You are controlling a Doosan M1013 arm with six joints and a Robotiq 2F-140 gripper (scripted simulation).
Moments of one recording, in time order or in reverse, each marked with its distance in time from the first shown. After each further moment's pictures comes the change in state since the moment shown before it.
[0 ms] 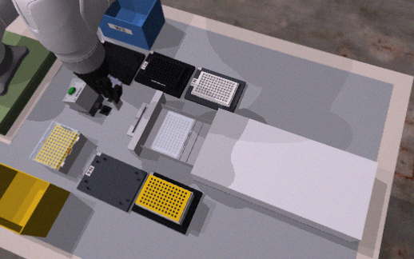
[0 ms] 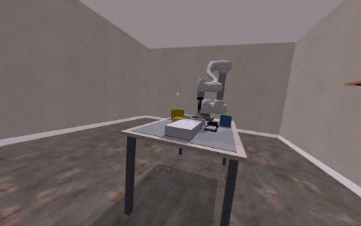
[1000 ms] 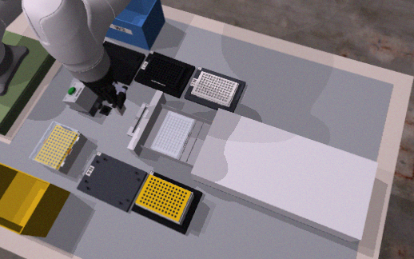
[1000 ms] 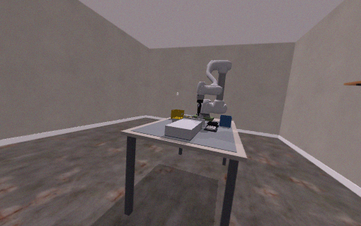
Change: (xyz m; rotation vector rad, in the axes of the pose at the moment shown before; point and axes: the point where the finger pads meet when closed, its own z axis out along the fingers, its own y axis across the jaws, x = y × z) arm 0.000 0.000 0.034 0.000 0.000 0.000
